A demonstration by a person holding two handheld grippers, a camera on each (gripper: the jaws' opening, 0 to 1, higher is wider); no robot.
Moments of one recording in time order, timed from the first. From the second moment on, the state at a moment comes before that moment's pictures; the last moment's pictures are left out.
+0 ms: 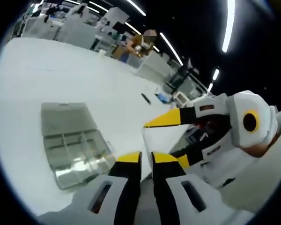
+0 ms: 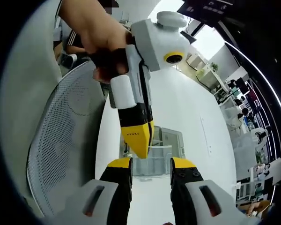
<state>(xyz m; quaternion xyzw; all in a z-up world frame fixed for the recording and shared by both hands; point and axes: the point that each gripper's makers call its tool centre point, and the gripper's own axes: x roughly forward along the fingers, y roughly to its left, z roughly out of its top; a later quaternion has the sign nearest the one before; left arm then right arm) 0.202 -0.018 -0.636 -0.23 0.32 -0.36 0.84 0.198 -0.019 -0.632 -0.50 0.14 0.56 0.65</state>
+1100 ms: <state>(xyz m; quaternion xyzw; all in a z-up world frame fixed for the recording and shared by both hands) 0.203 -0.016 -0.635 -0.30 0.33 -0.36 0.82 0.202 -0.021 -0.628 -0.50 0.13 0.55 0.65</state>
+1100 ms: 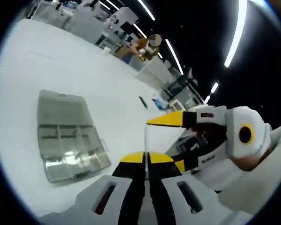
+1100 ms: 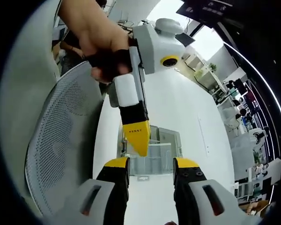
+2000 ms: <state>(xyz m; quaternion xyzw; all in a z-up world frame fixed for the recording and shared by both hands) 0.202 -0.008 -0.639 -0.19 0.27 -0.39 0.86 0.211 -0.025 -0.621 -0.47 0.16 0.59 0.63</state>
